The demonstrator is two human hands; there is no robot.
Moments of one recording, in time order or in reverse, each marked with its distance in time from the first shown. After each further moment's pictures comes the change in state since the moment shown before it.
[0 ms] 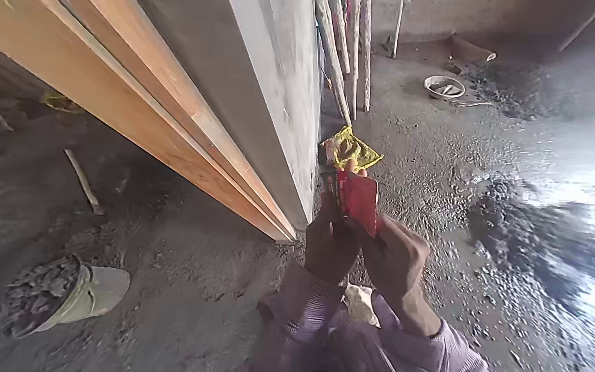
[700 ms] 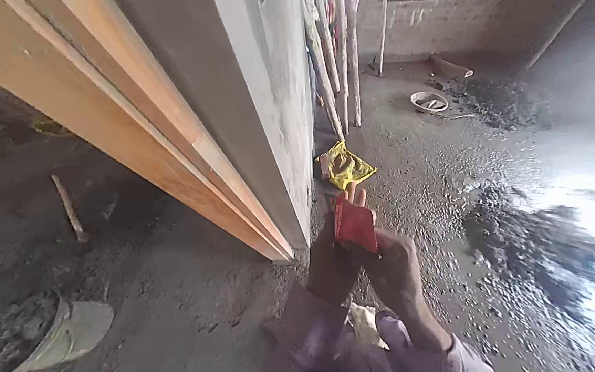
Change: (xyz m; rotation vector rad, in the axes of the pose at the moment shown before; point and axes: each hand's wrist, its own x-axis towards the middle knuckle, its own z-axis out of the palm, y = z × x) left_hand 0.002 -0.004 -0.001 -0.023 0.031 -0.083; right_hand 0.005 0.005 -0.004 0.249 -0.194 0.219
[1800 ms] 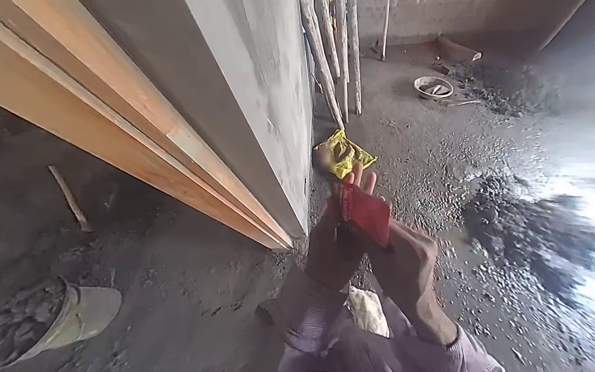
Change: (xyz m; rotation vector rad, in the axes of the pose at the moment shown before) left_hand 0.019 -0.011 0.013 -0.089 -0.144 -0.061; right_hand 0.011 0.010 -0.024 -0.248 0.139 -0.209
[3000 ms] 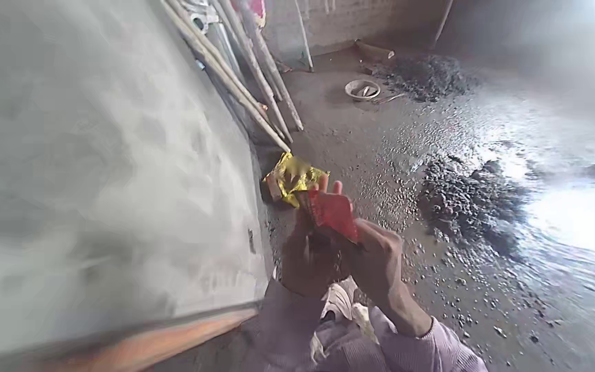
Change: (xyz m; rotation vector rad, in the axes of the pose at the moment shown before) left_hand 0.212 -0.113 -0.023 -0.019 -0.048 -0.193; right_hand 0.102 0.189 -0.052 -0.112 0.138 0.118
